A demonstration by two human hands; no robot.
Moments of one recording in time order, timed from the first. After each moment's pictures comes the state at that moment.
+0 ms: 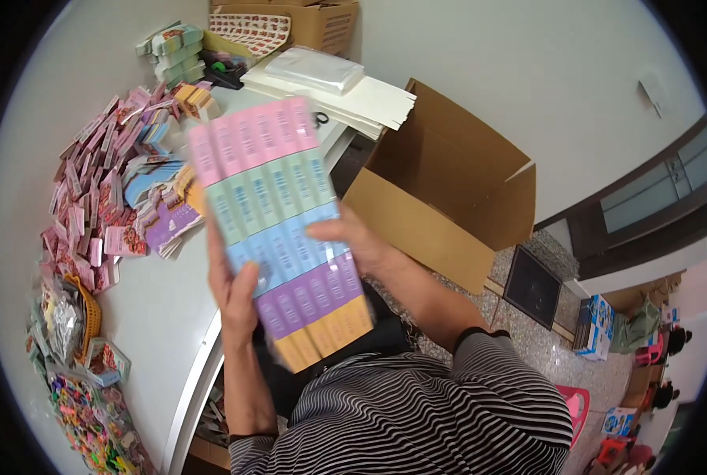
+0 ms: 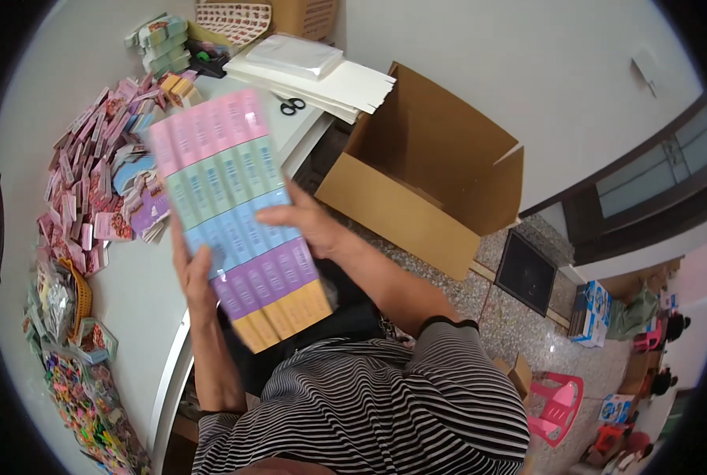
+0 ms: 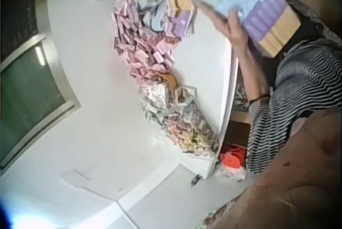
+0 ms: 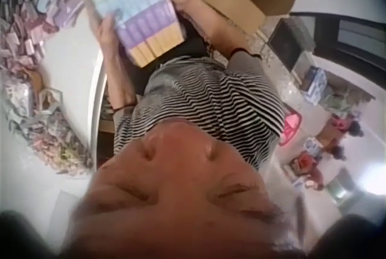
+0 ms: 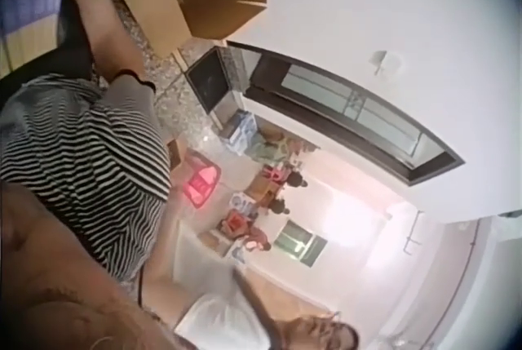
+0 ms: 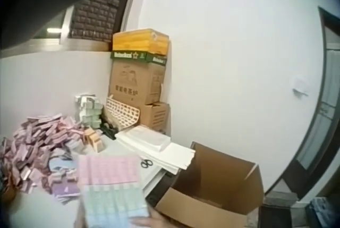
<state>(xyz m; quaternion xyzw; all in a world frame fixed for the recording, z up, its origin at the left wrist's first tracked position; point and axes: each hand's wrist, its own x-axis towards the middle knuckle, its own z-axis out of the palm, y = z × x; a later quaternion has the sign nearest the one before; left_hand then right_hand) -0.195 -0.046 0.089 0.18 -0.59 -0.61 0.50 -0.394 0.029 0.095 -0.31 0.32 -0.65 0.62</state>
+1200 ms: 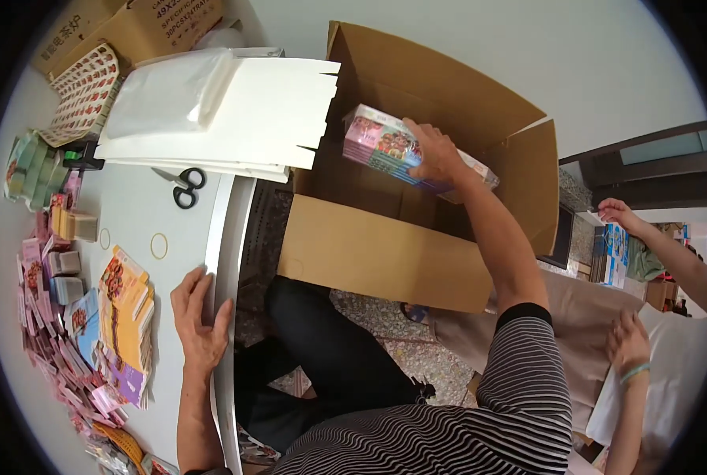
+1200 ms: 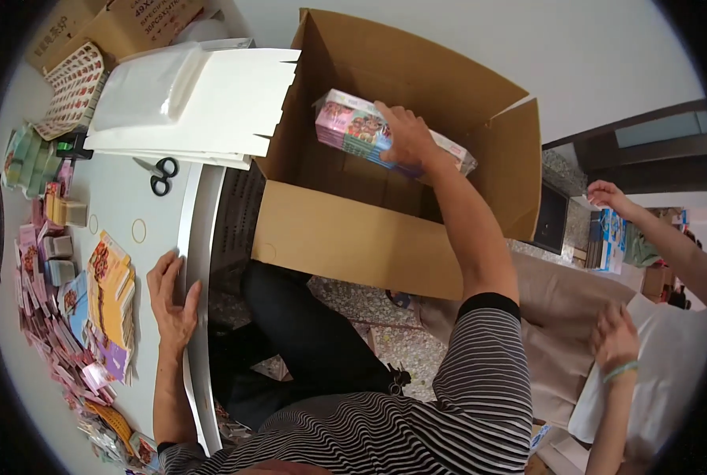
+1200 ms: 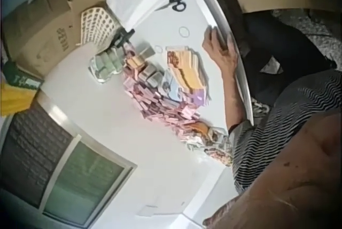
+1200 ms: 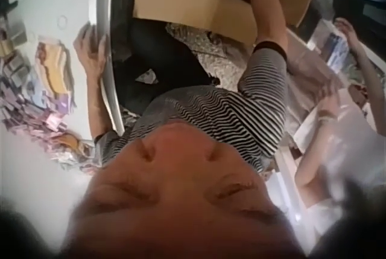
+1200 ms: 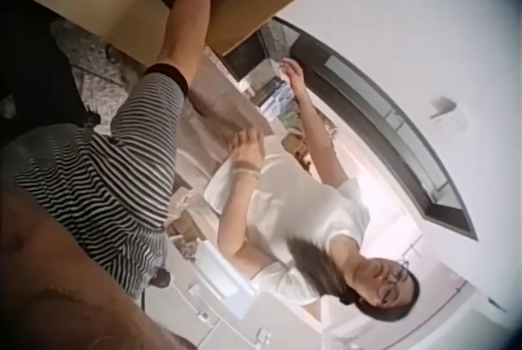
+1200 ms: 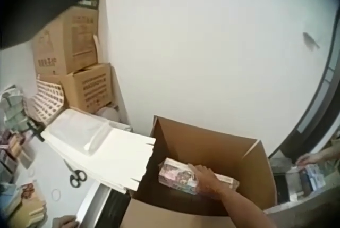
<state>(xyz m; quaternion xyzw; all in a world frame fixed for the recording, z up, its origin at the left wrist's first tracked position) -0.374 -0.172 0.000 0.24 -0.92 -0.28 0.13 -0.846 0.087 -0.105 -0.43 0.89 -0.11 0.11</state>
